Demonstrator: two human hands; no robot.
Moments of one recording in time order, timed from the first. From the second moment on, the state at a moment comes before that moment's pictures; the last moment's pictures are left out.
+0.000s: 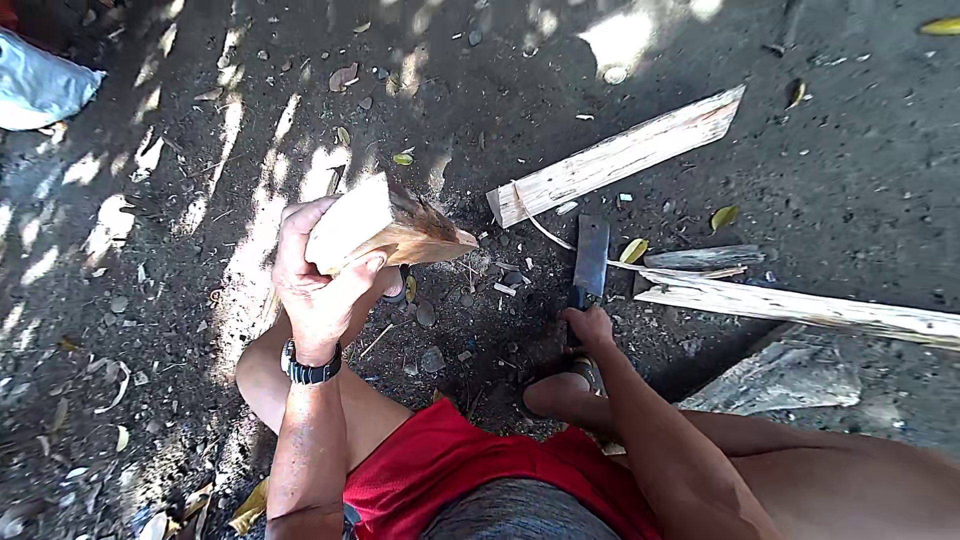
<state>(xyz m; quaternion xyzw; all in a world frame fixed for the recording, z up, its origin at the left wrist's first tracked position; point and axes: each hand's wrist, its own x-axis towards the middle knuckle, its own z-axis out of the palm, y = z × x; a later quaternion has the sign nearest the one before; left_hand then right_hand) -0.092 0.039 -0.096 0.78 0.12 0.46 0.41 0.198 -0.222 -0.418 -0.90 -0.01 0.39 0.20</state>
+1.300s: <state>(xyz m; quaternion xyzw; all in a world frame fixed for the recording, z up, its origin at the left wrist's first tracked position) -0.138 -0.064 -0.122 0.82 0.19 0.43 0.34 0.019 -0.230 -0.092 -0.70 -0.46 0.07 0.54</state>
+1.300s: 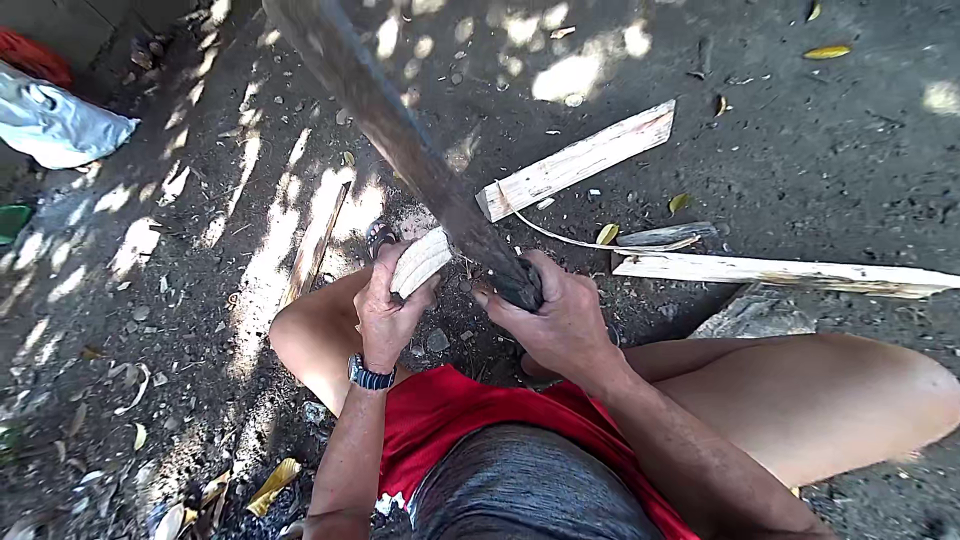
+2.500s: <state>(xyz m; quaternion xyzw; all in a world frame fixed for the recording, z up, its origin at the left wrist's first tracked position) -0.139 -0.068 -0.134 0.79 0.21 0.47 0.33 0.040 -0.212 -0.154 -0.71 -0.43 0.19 0.52</state>
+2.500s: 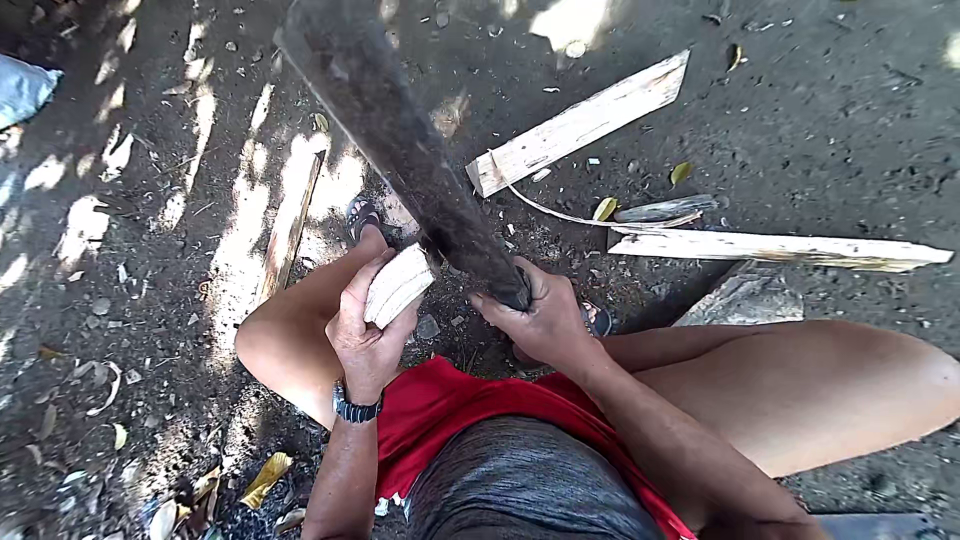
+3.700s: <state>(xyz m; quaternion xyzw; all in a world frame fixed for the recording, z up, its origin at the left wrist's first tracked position) -0.145 -0.075 -0.136 0.80 0.24 0.45 0.31 0.044 -0.222 -0.176 -0.79 -0.40 0.20 0.42</state>
